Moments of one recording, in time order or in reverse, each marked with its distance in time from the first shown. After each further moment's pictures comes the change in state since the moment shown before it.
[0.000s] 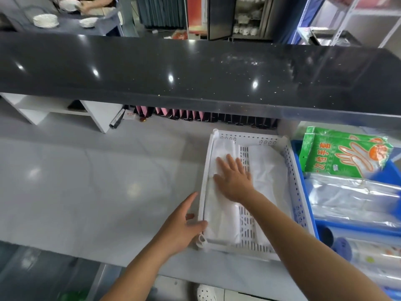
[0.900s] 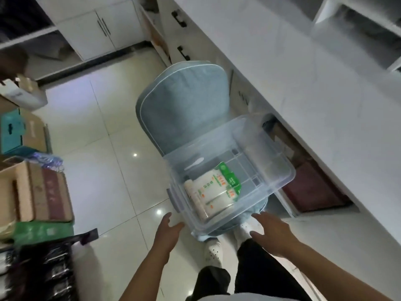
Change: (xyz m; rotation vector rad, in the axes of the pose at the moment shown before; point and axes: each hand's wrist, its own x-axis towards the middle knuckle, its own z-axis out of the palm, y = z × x) left_hand -0.390 -0.448 -0.151 -0.743 0.897 -0.809; right_hand -0.233 -0.279 0.350 -0.522 -0.727 -0.571
